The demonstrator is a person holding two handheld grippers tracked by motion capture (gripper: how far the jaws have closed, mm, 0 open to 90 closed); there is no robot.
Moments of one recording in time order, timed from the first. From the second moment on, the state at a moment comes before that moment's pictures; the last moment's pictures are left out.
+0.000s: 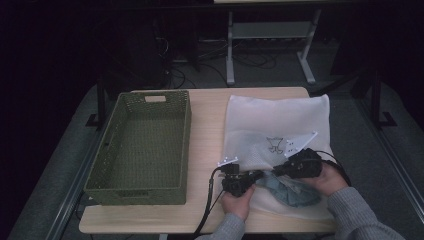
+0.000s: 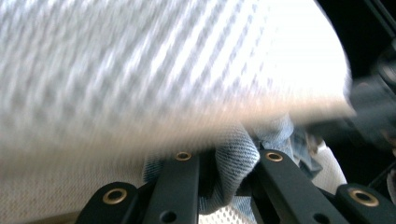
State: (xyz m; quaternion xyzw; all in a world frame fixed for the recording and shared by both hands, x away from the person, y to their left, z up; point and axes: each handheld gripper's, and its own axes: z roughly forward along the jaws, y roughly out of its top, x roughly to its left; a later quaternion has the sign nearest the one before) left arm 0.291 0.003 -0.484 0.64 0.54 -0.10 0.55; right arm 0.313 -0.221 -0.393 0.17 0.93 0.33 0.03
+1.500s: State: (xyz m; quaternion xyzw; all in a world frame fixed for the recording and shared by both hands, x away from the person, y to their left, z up) left arm 0.231 0.045 -0.478 0.67 0.53 -0.08 0.51; right arm 0.324 -0.227 -0.401 0.21 0.92 0.33 0.01
